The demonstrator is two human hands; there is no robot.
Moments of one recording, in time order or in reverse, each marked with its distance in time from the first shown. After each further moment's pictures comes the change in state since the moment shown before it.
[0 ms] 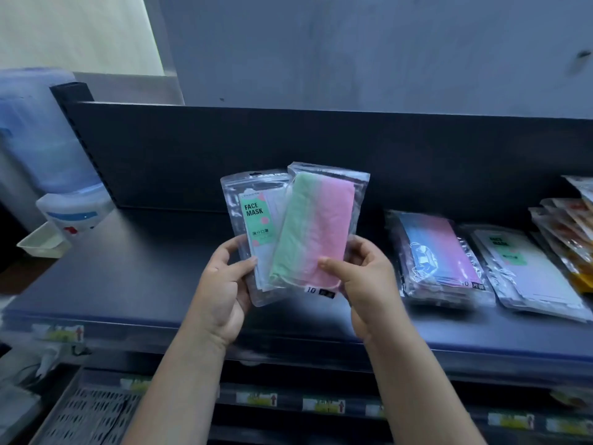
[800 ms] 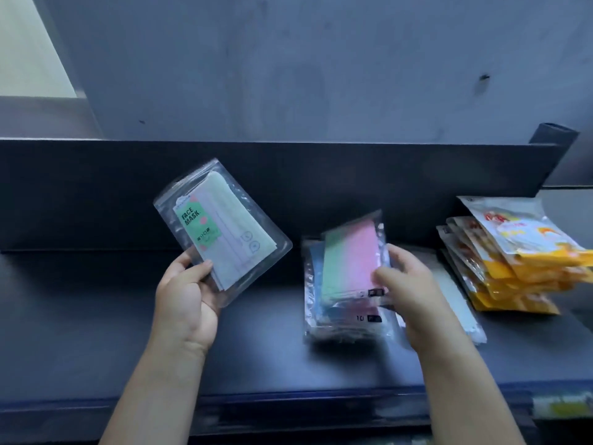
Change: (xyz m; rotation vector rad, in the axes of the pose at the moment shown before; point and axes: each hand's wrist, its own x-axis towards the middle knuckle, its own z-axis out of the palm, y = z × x) left_hand 0.034 -0.032 0.140 -0.163 0.129 0.052; right_hand 0.069 -0.083 -0.201 -0.269 0.162 0.001
